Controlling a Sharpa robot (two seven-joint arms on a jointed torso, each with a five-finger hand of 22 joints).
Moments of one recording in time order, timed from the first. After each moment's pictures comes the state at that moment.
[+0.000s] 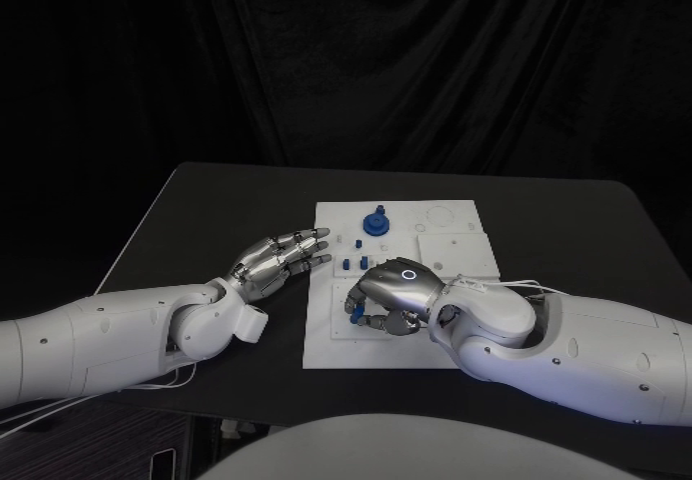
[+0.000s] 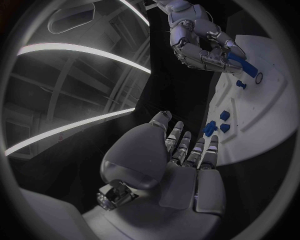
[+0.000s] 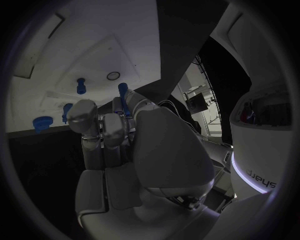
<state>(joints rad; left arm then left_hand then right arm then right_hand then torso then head) 0.97 -0.96 -0.21 1.47 0.02 0.16 0.68 1.43 0.23 -0.06 0.08 0.51 0.52 0.13 0.08 0.10 0.12 0.13 0.34 0.04 0.06 0.24 0.15 0.03 0.12 0.10 0.29 0.04 0.26 1.12 -0.62 -0.24 1.67 -1.76 -0.33 -0.10 1.59 -0.09 0.31 0.16 0.19 1.02 0.13 0.21 0.27 1.06 0.07 0.38 0.12 1.39 -0.01 1.21 0.97 0.12 1.39 0.09 0.91 1.31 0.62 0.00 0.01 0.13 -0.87</state>
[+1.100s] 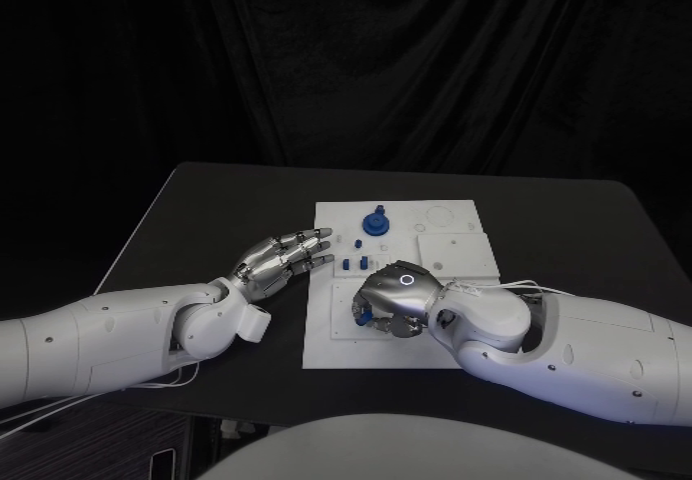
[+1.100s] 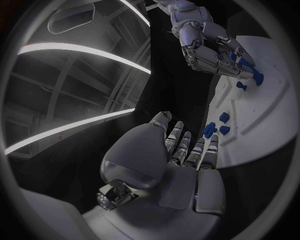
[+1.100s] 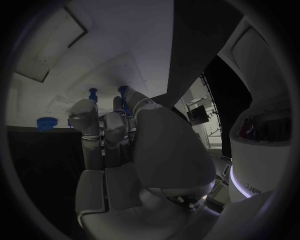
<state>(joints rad) 0.97 -0.95 -0.21 1.47 0.02 0.16 0.68 1.43 0.23 -0.06 0.08 0.52 0.52 0.13 0.08 0.10 0.12 0.13 0.34 0.04 0.06 0.24 0.15 0.03 0.12 0.10 0.29 0.04 0.26 1.11 -0.61 -0.24 1.65 -1.88 -0.27 -0.12 1.58 -0.10 0.32 0.15 0.16 1.06 0.12 0.22 0.30 1.08 0.06 0.36 0.13 1.38 -0.02 1.19 0.95 0.12 1.38 0.09 0.89 1.31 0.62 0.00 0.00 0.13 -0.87</state>
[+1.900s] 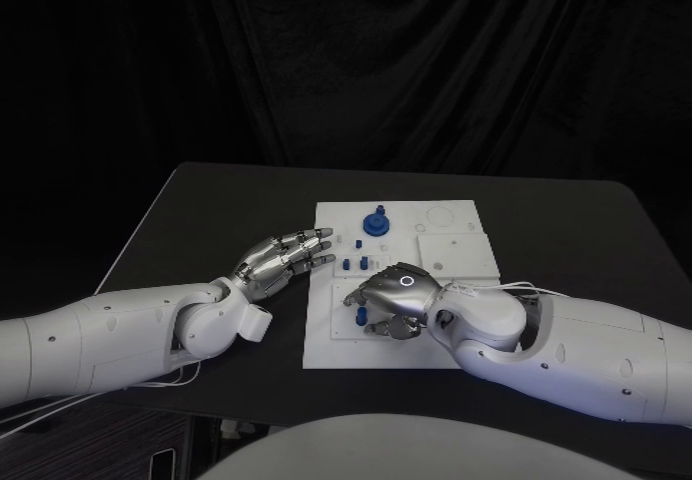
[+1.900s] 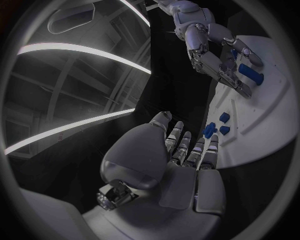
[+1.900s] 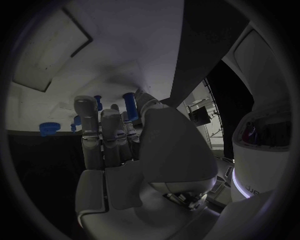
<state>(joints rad) 0.97 -0.94 -0.21 1.46 0.02 0.17 0.68 1.43 0.23 -0.05 0.08 0.52 0.52 0.13 0.08 0.10 0.12 0.13 0.34 0.04 0.06 0.24 0.15 0.03 0.12 0.10 0.29 0.04 0.26 1.09 -0.60 -0.24 1.61 -1.87 -0.28 -0.12 1.46 -0.15 0.24 0.23 0.06 0.73 0.11 0.07 0.20 0.84 0.12 0.29 0.15 1.30 0.04 1.13 0.88 0.12 1.30 0.14 0.72 1.31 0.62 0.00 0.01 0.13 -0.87</state>
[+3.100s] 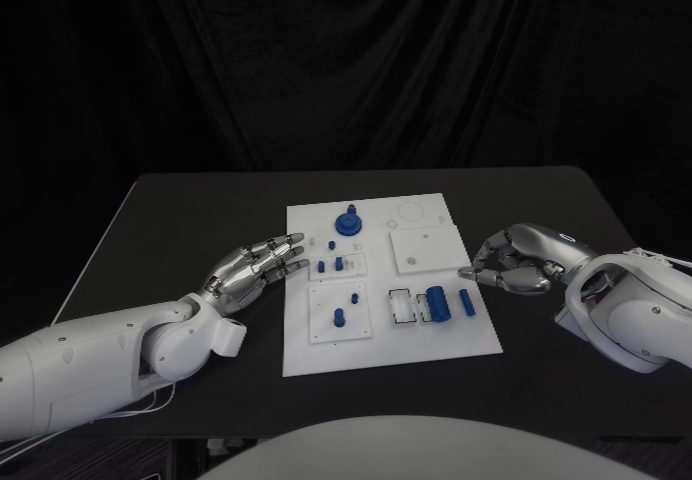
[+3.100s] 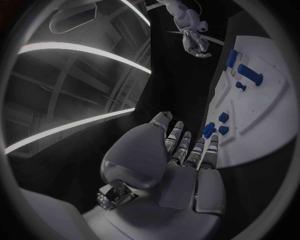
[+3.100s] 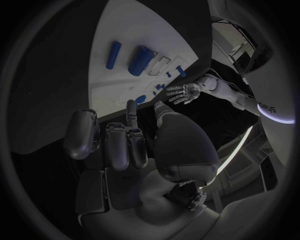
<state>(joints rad) 0.96 -0.94 -0.21 1.46 0.02 0.17 0.68 1.43 0.23 -0.04 0.08 0.52 0.52 0.13 0.08 0.10 0.12 0.13 0.34 0.04 0.06 0.24 0.15 0.03 0.12 0.10 0.29 0.04 0.25 1.22 -1.21 -0.25 1.89 -1.39 -0.42 -0.25 1.09 -0.05 0.10 0.30 0.16 0.92 0.07 0.45 0.38 1.46 0.00 1.56 1.31 1.46 -0.06 1.44 1.31 0.09 1.46 0.04 1.16 1.31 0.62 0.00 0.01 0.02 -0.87</state>
